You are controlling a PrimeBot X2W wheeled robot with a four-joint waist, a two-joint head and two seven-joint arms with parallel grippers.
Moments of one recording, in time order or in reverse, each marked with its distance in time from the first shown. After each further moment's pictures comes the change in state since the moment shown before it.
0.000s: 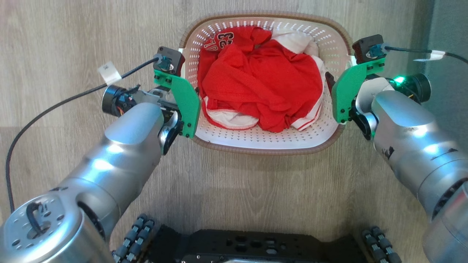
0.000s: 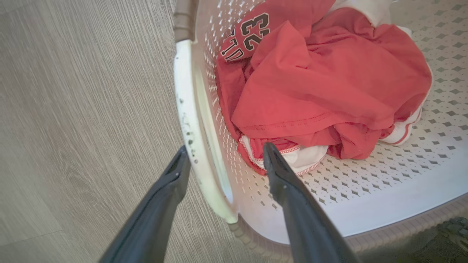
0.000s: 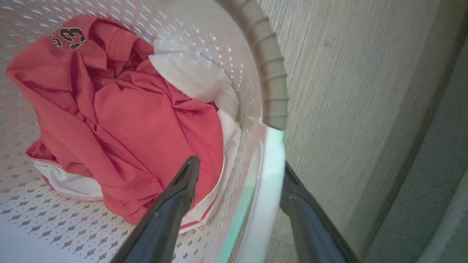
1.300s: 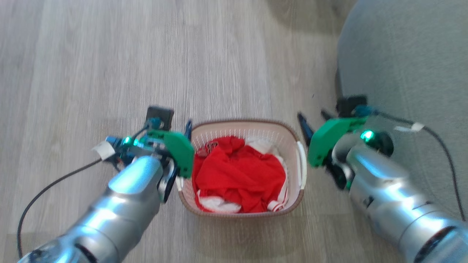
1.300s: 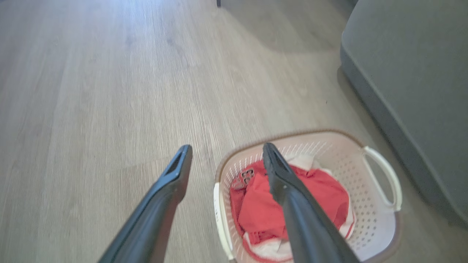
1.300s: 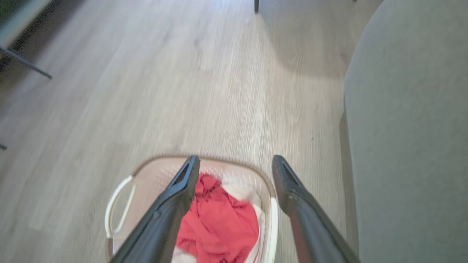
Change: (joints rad) left arm 0.249 0.015 0.113 0.020 0.122 0.069 -0.292; right arm 0.284 0.055 -0.229 -0.130 -0.048 0.000 -0.176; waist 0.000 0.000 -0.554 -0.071
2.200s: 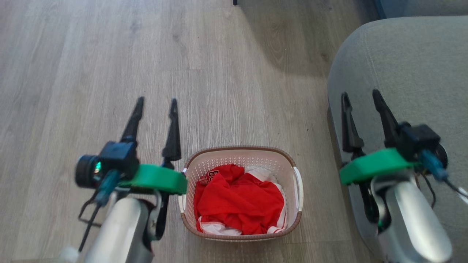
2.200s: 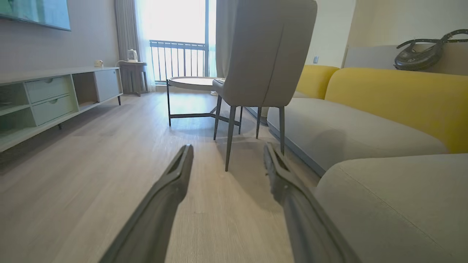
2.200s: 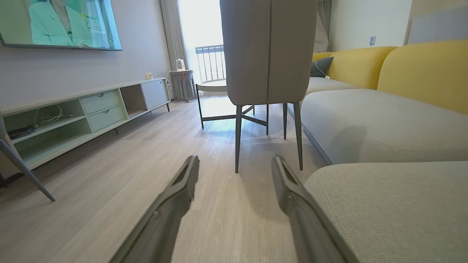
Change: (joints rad) left arm 0.591 0.014 0.843 -1.072 0.730 0.035 -0.009; right arm 0.568 0.014 -0.848 -0.988 -0.807 0.000 -0.007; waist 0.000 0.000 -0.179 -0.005
